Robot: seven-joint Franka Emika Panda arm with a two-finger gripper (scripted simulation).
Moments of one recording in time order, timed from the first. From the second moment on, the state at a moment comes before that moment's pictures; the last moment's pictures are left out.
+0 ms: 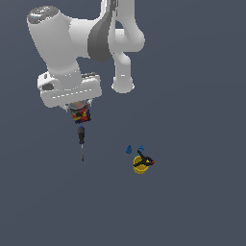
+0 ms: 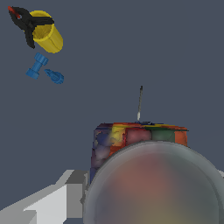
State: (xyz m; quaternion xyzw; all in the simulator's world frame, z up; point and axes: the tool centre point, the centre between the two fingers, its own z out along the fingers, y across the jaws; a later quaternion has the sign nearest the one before) arm -0.060 -0.178 0.256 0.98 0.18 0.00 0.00
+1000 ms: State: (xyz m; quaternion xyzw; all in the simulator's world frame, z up) arm -0.009 -0.188 0.402 0.98 0.18 0.00 0.00
